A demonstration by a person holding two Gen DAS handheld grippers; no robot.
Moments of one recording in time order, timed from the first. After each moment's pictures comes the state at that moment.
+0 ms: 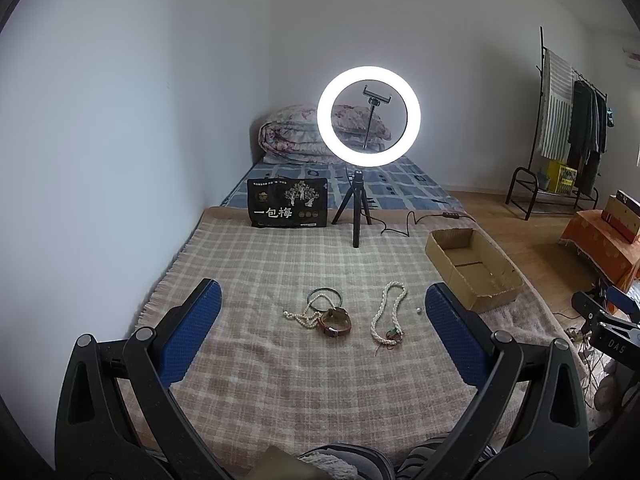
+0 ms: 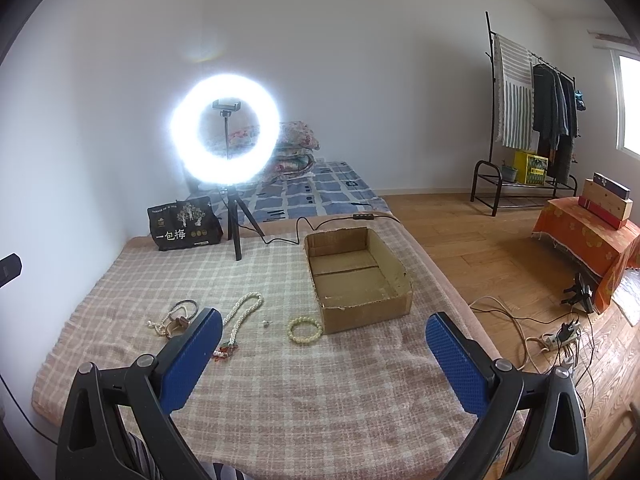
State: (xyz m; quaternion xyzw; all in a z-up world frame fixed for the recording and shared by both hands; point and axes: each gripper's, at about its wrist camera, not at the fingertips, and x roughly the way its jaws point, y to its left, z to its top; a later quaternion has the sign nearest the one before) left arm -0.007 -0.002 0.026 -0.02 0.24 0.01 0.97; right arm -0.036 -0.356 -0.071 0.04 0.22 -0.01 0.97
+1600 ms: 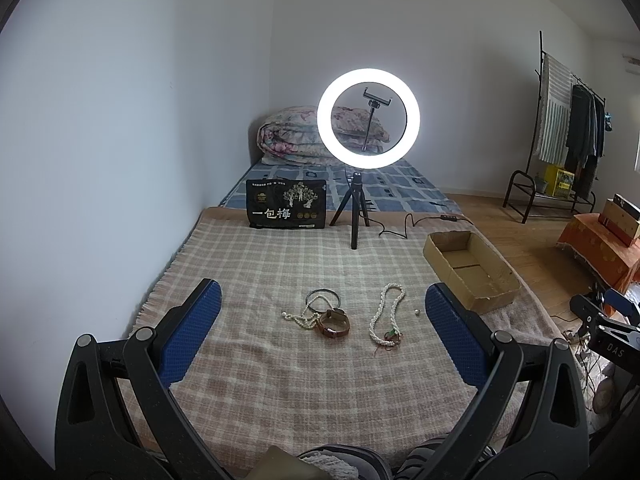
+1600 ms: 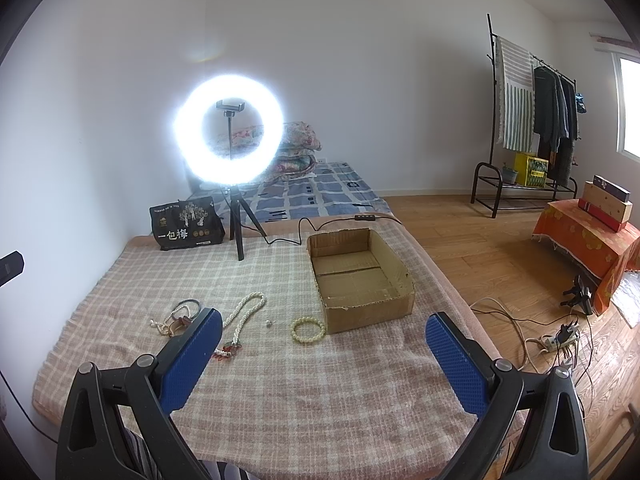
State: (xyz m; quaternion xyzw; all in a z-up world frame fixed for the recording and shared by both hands) left arm -0.010 -0.002 0.032 -0.03 0.24 0.01 0.97; right arm -0.038 -0.351 -0.067 0.04 0.22 -0.01 0.97
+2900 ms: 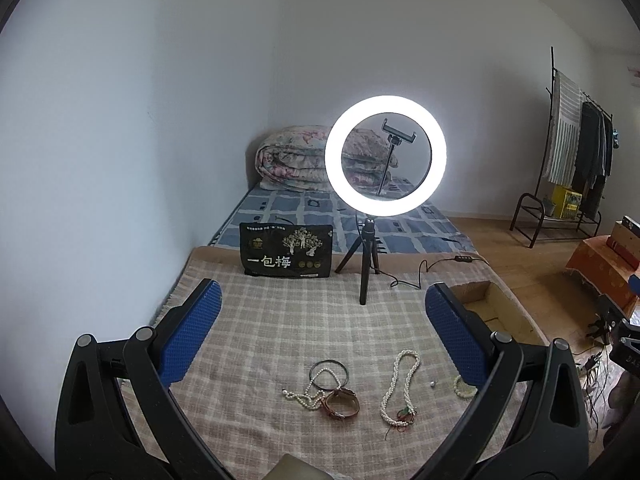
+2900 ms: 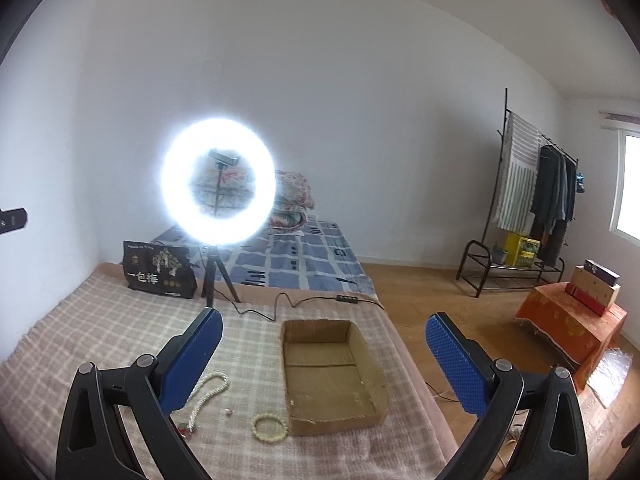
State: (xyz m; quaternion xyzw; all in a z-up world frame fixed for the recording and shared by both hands) left arm 0.123 0.025 0.047 -0.04 0.22 0.01 0.98; right arm 0.058 -0.330 -0.014 -0.05 0.13 -0.02 0.99
